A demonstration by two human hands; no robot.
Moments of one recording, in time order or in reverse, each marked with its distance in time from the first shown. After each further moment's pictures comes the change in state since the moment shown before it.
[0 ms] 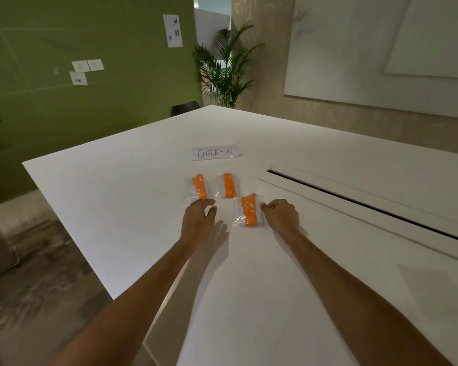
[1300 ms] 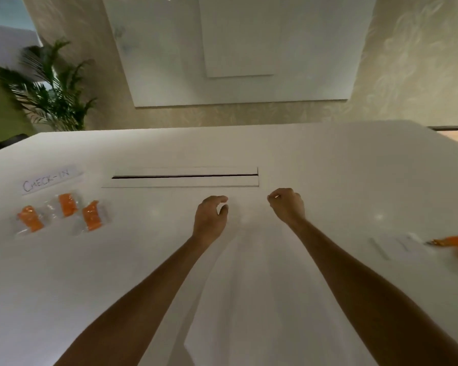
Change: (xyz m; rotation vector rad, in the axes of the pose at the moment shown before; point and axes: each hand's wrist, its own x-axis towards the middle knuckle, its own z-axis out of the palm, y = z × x) left_hand -0.236 0.265 0.195 -0.211 -0.481 0.477; right_hand -0.197 0.262 -0.314 0.008 0.465 0.362
